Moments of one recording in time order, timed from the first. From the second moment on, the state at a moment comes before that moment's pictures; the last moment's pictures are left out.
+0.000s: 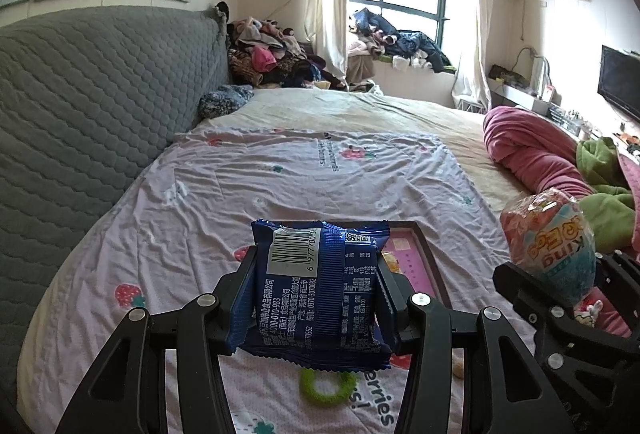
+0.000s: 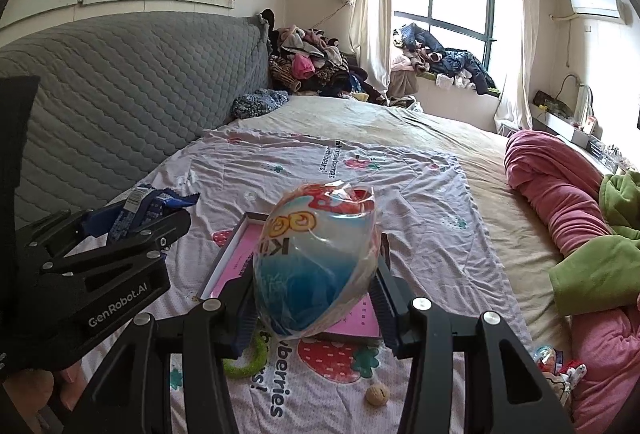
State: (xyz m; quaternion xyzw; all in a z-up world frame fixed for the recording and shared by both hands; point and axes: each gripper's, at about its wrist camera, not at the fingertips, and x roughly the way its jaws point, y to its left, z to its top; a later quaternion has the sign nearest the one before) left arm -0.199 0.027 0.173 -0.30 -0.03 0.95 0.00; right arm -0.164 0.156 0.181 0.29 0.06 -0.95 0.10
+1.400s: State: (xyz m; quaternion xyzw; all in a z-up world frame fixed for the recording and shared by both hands) left arm -0.337 -0.006 -0.014 -0.36 -0.01 0.93 -0.02; right arm -0.311 0.113 -0.012 0.39 0.09 -0.91 0.12
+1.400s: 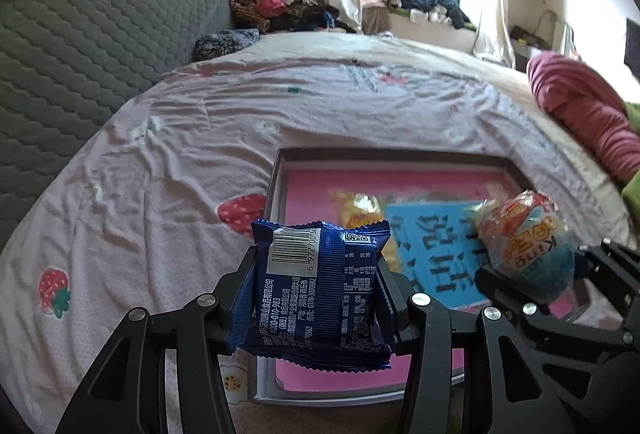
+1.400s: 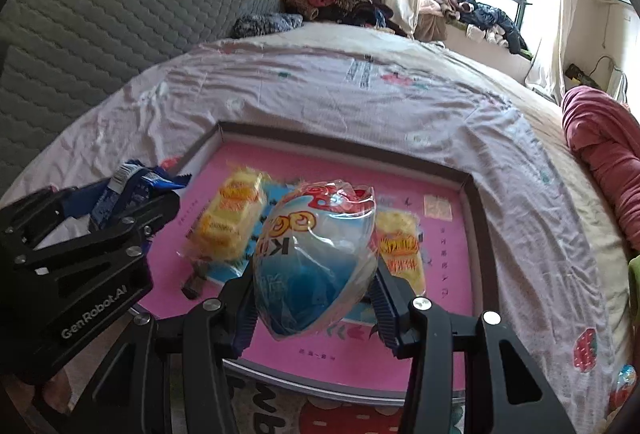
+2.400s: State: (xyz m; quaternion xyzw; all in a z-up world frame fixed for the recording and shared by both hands) left arm -0.343 0.002 -0.051 -0.40 0.00 0.91 0.00; right arm -0.332 0.116 -0.055 0.44 0.10 -0.88 0.14
